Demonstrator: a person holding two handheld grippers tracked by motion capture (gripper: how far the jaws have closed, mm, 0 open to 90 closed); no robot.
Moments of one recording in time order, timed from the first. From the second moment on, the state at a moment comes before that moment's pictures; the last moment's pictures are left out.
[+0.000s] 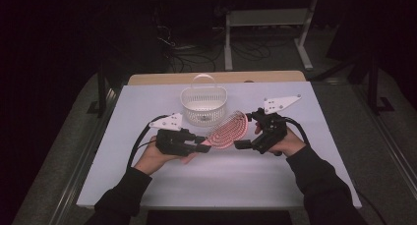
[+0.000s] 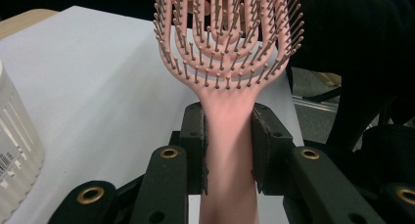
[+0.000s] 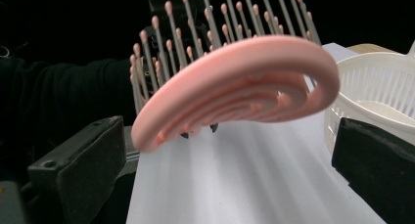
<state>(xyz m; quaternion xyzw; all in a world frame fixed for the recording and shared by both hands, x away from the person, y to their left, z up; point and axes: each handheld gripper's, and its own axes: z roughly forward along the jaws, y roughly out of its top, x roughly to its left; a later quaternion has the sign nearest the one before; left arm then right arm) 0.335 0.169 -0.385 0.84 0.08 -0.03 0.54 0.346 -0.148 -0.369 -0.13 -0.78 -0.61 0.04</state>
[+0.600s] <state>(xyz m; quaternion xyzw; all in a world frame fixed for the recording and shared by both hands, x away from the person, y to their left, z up) 0.334 0.168 -0.385 0.83 0.08 -0.03 0.55 0.350 -0.145 -0.370 -0.13 -0.77 -0.62 0.07</state>
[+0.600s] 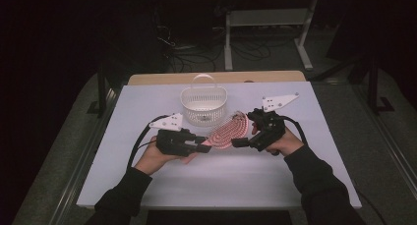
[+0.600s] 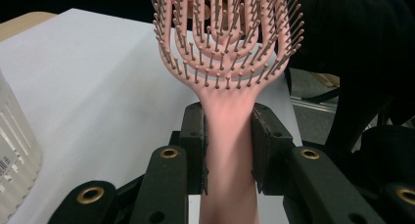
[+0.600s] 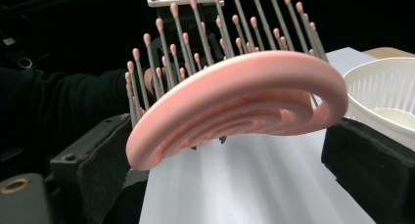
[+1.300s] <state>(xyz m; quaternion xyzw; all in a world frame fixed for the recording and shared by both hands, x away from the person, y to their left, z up) 0.335 0.168 -0.386 0.83 0.08 -0.02 0.55 0.350 -0.147 -0.369 -0.13 -0.76 -0.63 0.07</state>
